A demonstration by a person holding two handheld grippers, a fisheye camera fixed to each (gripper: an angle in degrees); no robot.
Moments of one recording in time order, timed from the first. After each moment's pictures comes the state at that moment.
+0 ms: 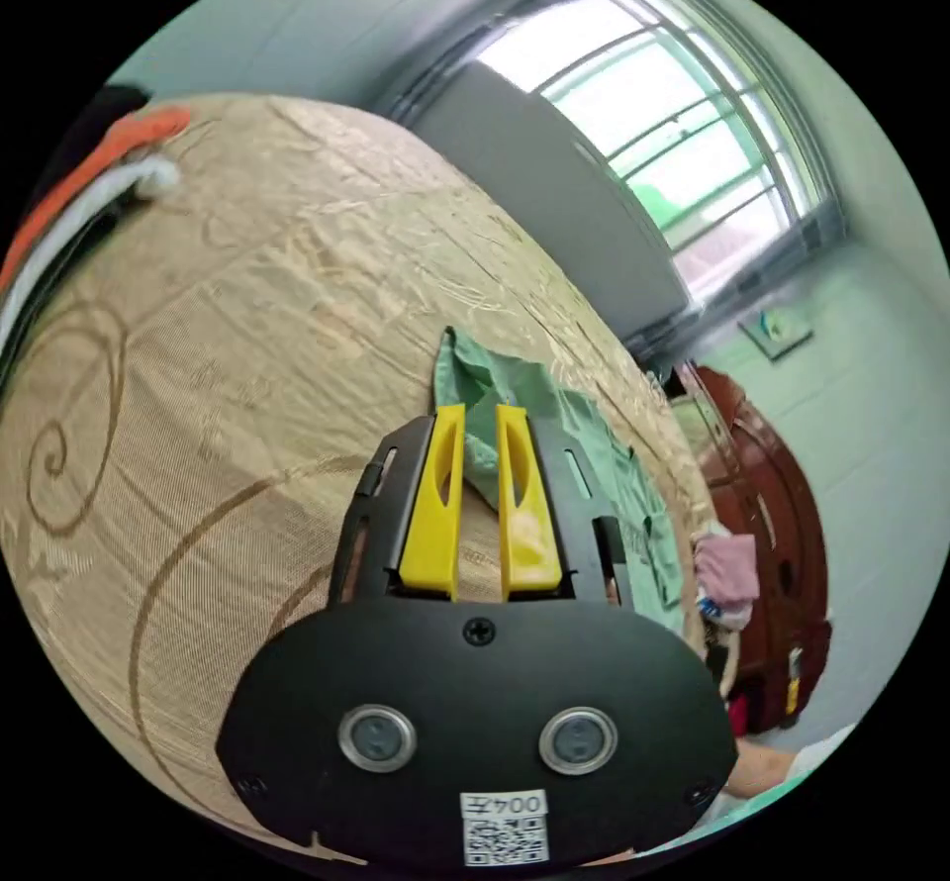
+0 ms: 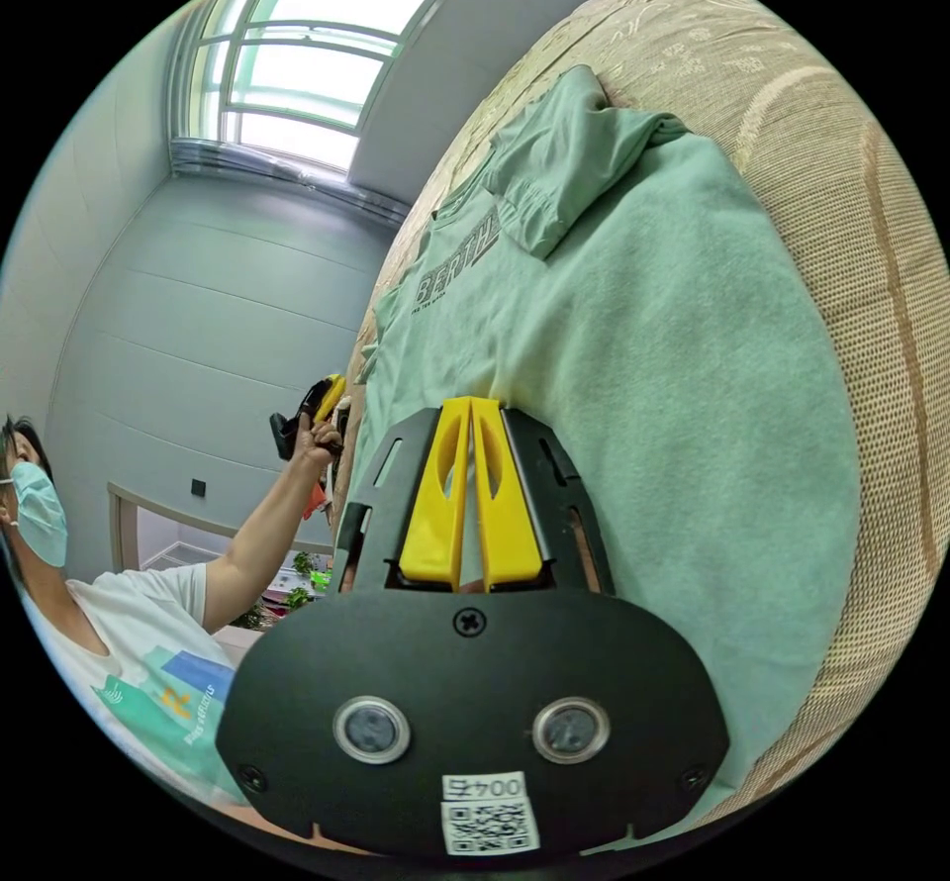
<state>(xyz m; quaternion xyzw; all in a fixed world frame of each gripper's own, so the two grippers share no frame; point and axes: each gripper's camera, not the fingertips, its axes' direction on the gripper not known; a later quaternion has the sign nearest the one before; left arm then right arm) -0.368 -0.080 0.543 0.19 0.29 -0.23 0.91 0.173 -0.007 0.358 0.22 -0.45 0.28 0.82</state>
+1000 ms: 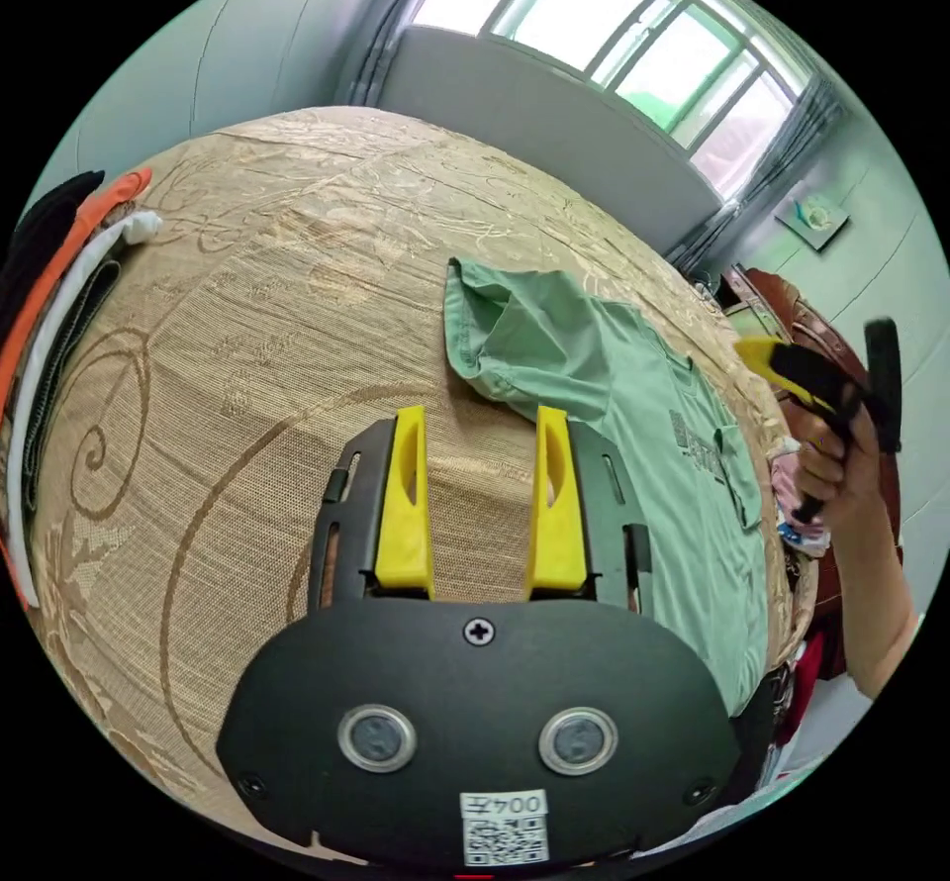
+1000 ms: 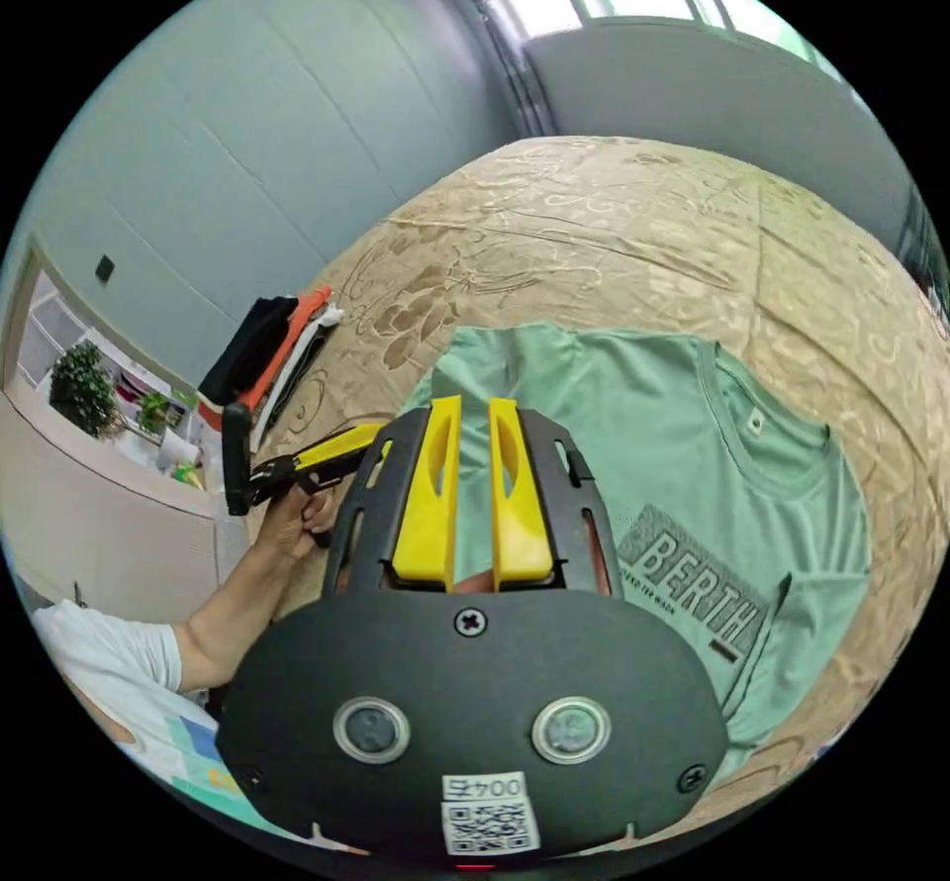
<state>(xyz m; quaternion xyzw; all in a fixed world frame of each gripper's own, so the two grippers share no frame) -0.378 -0.048 0.559 0.14 0.26 -0.20 0.93 -0.079 -0.460 0.109 0.18 -0.23 -0.05 0.96</state>
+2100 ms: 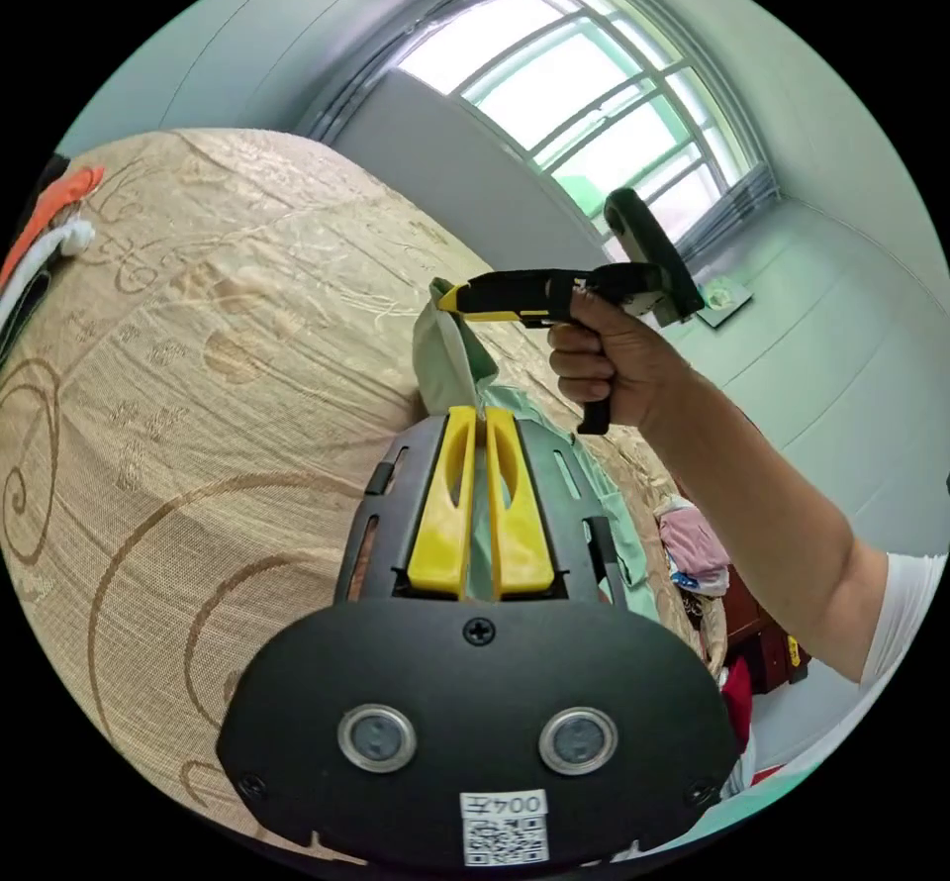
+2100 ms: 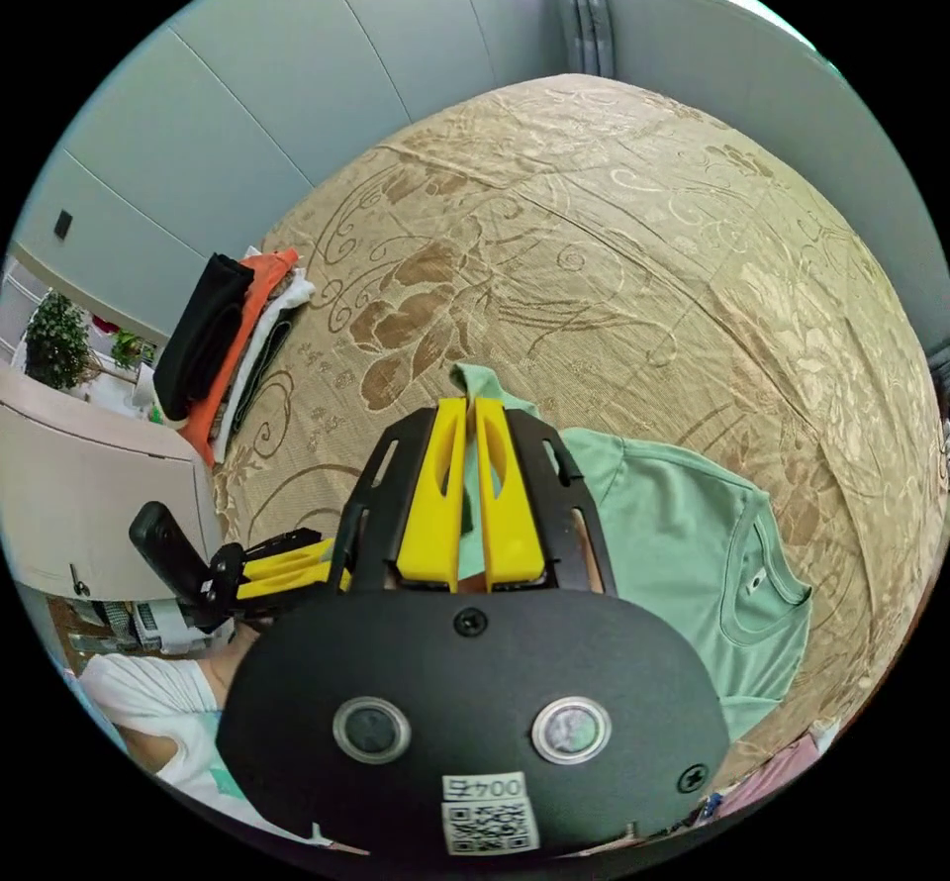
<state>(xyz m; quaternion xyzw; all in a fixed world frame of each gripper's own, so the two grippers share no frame) -0.374 -0.068 0.537 0.25 0.36 -0.19 0.88 -0.122 -0.650 0.079 0.08 -0.22 -0.11 0.97</state>
